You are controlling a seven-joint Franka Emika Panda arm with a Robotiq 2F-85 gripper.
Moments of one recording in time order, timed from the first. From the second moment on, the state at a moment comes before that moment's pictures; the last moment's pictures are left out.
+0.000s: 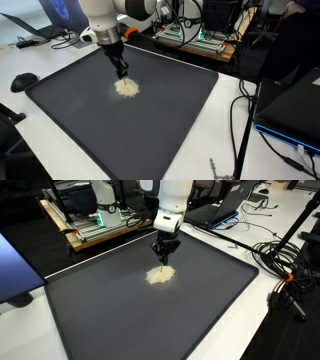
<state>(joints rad) 0.01 0.47 -0.08 -1.94 -0.08 2.36 0.25</state>
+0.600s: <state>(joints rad) 0.01 0.47 -0.08 -1.93 -0.08 2.34 0.25</state>
